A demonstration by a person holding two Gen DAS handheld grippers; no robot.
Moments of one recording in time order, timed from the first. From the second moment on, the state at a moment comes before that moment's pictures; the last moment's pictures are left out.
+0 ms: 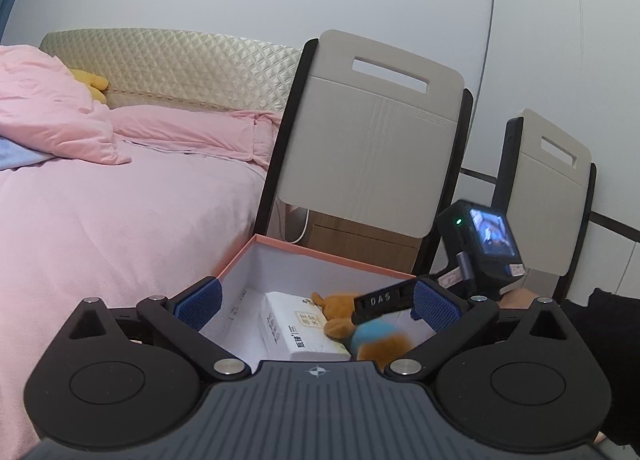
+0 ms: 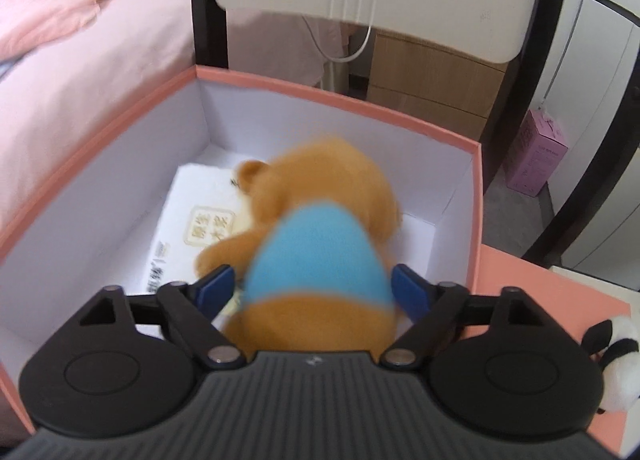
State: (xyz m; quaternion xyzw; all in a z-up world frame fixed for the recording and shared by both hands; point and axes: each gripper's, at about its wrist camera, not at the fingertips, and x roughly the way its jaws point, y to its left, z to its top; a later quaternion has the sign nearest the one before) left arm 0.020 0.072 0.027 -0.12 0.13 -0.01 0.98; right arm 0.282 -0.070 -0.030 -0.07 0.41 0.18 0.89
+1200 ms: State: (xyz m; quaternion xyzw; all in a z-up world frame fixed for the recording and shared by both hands) left arm 0.025 0.025 0.008 -0.02 0.14 0.01 0.99; right arm 0.081 -0.218 -0.023 0.08 0.19 0.14 0.97
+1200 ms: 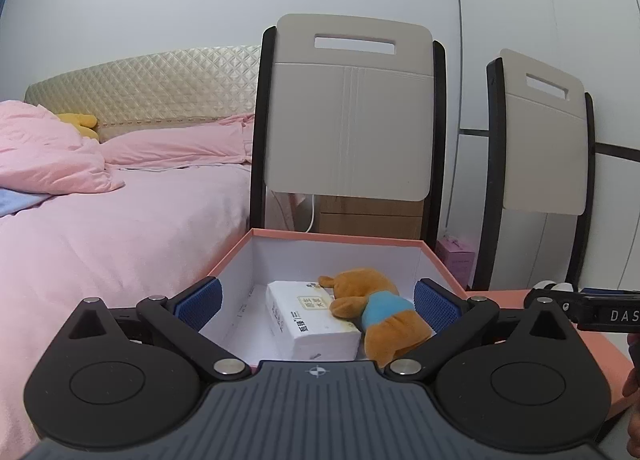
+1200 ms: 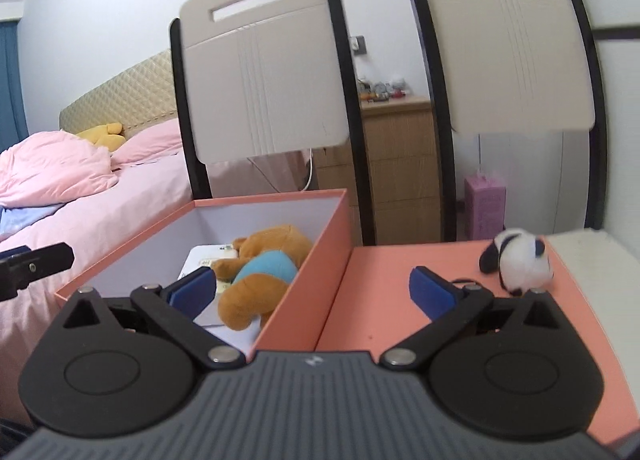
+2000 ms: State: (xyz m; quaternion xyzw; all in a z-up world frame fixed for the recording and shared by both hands) left arm 0.025 0.014 0.005 -0.01 0.14 0.00 0.99; right arm 0.077 -0.228 -0.025 0.09 0.18 0.12 0.97
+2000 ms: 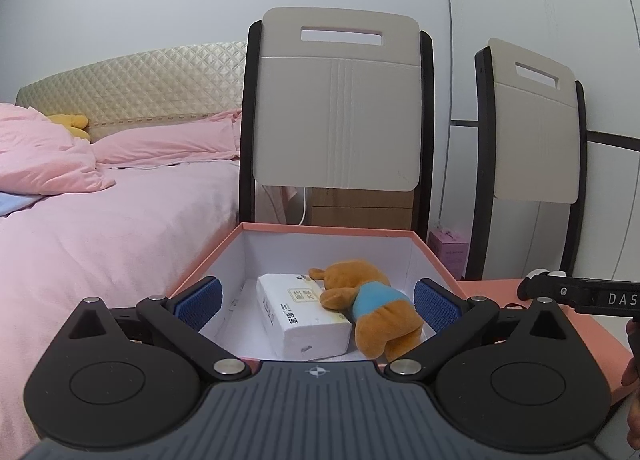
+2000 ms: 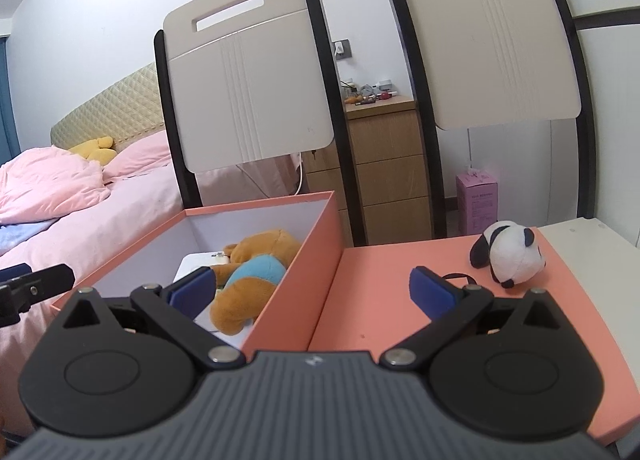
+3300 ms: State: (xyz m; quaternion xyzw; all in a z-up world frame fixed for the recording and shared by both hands) left arm 0.026 0.017 0.006 -0.02 0.14 0.01 0.99; right arm 0.245 -0.349 -0.084 0.09 0.25 -0.05 0.96
